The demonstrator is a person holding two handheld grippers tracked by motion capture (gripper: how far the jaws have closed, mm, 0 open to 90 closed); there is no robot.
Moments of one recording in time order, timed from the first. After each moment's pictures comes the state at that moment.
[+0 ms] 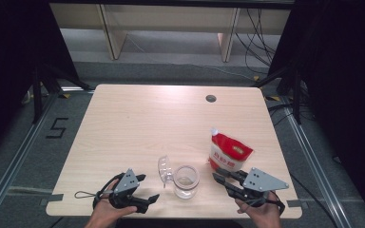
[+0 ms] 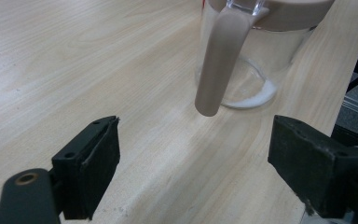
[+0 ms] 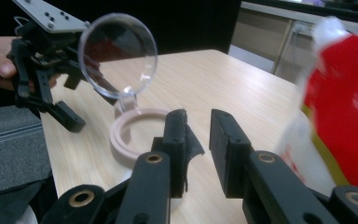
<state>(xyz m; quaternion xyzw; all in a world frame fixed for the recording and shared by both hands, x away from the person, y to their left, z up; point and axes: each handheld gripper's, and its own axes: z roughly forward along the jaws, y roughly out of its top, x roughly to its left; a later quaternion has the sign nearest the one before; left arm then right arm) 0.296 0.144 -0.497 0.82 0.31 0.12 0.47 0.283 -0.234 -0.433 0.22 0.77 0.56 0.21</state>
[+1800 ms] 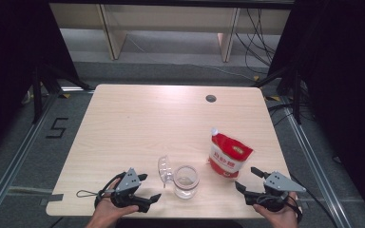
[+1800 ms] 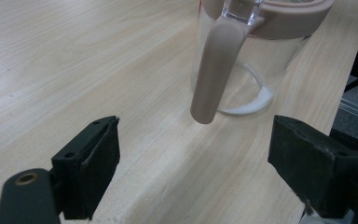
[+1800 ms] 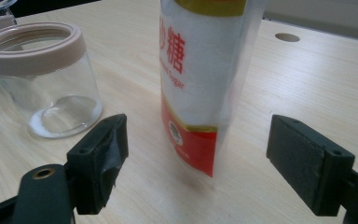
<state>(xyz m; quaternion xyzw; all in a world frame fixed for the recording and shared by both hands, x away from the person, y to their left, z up) 0.298 0.141 -0.495 0.82 0.31 0.12 0.47 0.288 -0.297 -0.478 0.37 0.76 0.49 0.23</state>
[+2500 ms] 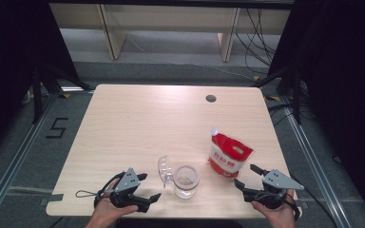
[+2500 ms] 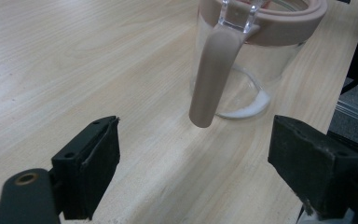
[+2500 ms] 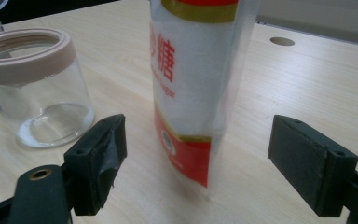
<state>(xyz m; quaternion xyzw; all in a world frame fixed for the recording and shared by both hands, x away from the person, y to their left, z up) 0.297 0.140 -0.493 0.82 0.30 0.11 0.48 0.296 -0.295 -0.480 0.37 0.75 0.49 0.24</state>
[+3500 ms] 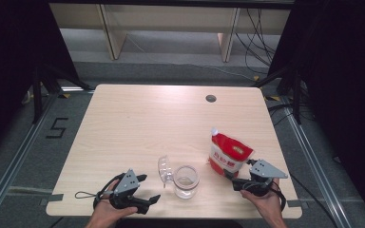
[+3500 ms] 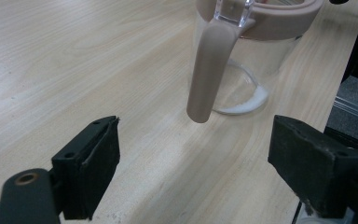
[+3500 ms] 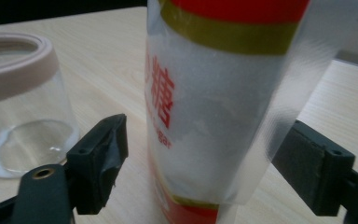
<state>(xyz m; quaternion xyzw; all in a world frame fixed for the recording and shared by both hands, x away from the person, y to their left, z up) 0.295 0.144 -0.493 0.83 0.29 0.13 0.47 0.332 -0.271 -0.492 0.34 0.76 0.50 0.24</state>
